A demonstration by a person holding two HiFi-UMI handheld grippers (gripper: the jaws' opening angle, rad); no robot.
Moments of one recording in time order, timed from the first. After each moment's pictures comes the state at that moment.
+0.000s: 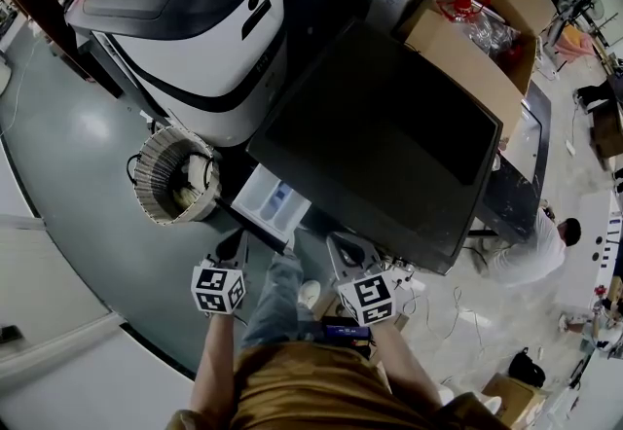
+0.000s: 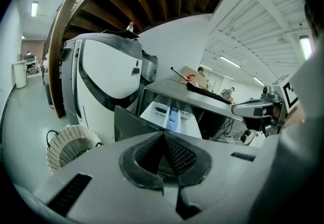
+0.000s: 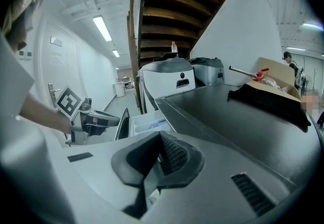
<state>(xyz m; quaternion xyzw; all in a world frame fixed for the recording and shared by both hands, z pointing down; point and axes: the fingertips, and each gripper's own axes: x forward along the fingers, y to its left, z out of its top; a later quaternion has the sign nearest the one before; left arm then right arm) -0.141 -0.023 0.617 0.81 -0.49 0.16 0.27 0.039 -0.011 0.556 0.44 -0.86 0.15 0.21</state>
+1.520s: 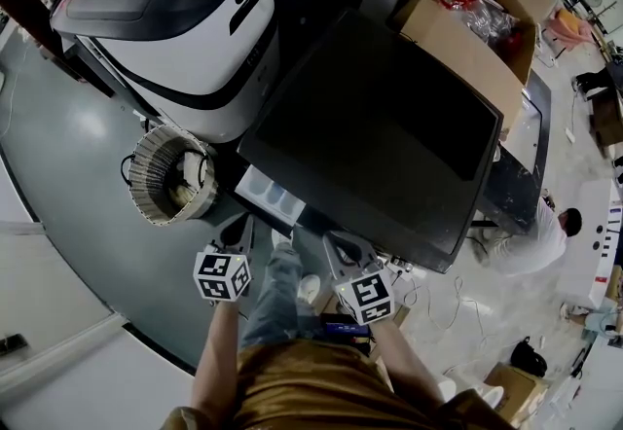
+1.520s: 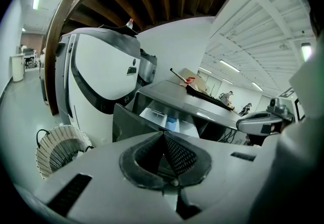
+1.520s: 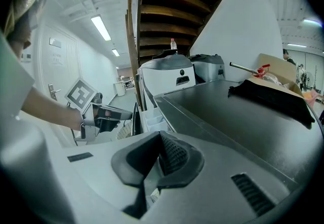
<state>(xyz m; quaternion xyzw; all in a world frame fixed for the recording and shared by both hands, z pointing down) -0.115 -0.066 0.614 0.82 -0.48 0.14 0.28 0.042 -0.019 0.564 0.43 -0.86 0.16 0.21</state>
